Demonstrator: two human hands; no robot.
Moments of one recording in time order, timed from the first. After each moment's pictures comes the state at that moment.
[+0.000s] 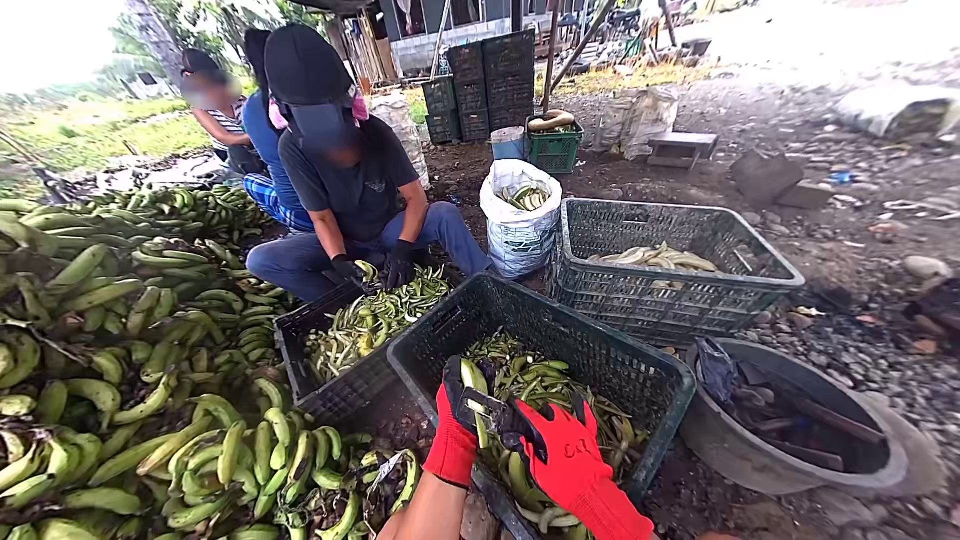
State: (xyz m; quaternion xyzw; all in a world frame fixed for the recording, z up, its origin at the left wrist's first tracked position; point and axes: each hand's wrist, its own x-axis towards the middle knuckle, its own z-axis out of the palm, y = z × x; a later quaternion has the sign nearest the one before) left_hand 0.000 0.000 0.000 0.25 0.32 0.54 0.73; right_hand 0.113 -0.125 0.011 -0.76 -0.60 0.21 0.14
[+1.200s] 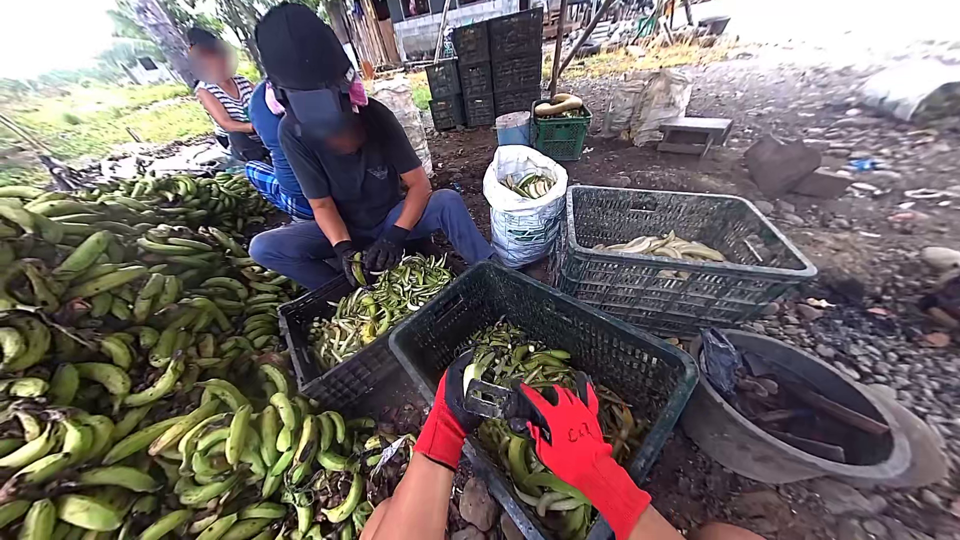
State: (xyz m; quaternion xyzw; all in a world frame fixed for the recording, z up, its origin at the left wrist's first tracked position) left_hand -0.017 0.006 -0.002 0.23 0.37 0.41 0.80; right_hand 0.126 -0.121 -0.017 -0.72 -0.65 0.11 0.20
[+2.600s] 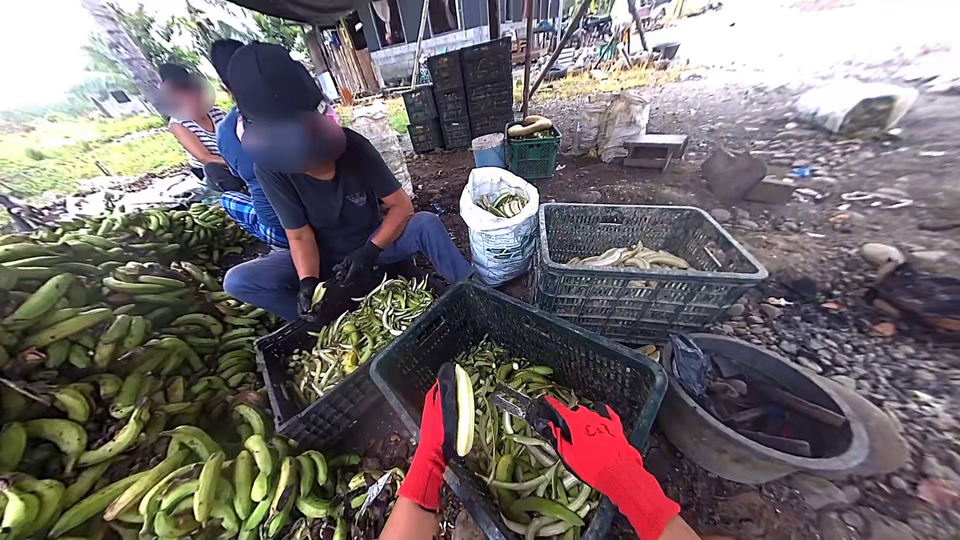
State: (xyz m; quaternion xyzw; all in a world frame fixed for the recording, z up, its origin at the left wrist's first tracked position) left_hand -0.009 0.010 0.000 0.62 0.47 0.40 0.48; right_hand 0.184 -0.123 0.014 -0.79 -0.54 0.28 0.06
